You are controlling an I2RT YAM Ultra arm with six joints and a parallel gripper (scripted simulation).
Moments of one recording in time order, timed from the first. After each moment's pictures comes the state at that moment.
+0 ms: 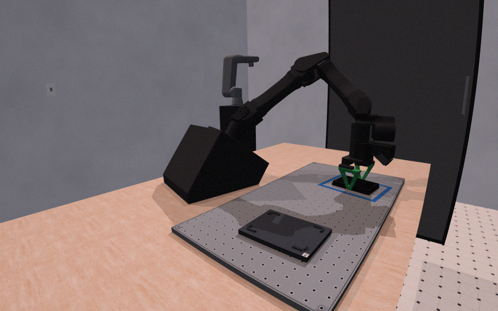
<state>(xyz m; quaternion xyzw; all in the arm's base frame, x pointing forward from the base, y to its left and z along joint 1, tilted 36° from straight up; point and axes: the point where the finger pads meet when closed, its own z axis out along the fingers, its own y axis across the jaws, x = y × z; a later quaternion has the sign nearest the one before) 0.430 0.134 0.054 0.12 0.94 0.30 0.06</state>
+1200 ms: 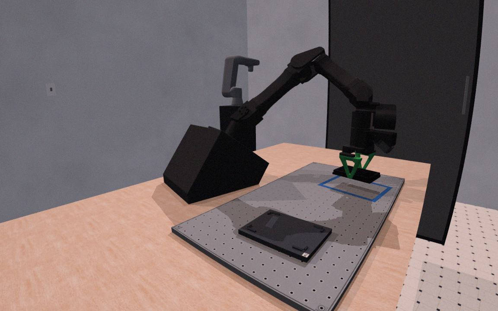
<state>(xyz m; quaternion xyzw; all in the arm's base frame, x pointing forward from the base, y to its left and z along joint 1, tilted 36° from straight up) 0.422 0.115 0.085 0.12 0.94 0.30 0.06</state>
